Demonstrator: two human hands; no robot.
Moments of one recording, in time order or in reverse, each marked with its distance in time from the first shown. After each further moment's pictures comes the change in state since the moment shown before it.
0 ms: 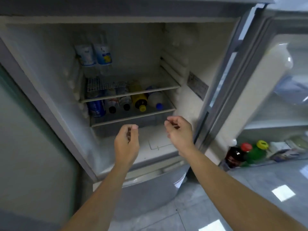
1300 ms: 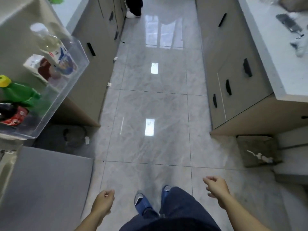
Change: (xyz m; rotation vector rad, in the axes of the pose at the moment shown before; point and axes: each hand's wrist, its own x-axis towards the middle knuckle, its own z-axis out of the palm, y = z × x) left_hand -0.386 -0.115 0.141 0.803 -1.352 -0.675; right_hand -0.625 0.275 -0.309 0.210 1.103 1.379
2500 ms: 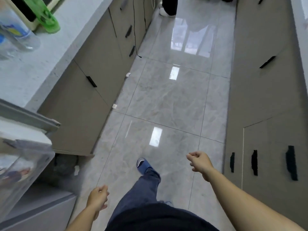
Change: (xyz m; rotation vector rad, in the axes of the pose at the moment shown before) left_hand 0.180 0.390 0.035 -0.250 0.148 -0.186; right_hand 0.262 -0.517 0.048 -0.163 -0.264 -0.214
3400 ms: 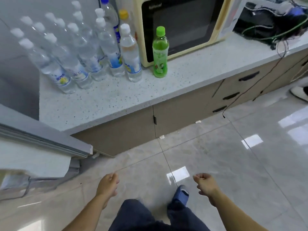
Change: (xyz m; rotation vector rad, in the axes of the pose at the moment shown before) left_hand 0.039 0.267 0.004 -0.621 0.357 -0.204; right_hand 0.212 -0.407 0.118 -0.689 -0.486 -0.292
